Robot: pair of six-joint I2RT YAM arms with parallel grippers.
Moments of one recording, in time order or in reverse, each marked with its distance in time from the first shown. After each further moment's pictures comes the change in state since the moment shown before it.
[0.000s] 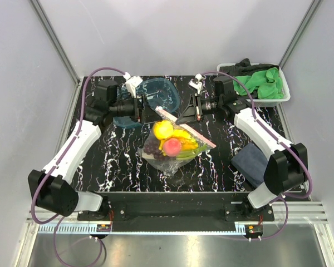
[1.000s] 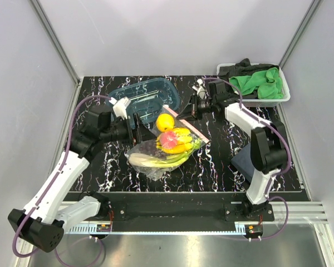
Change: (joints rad) left arm -0.102 -0.350 -0.241 -0.177 -0.285 -0.304; right arm -0.075 0.315 0.012 0.120 0.184 0.113
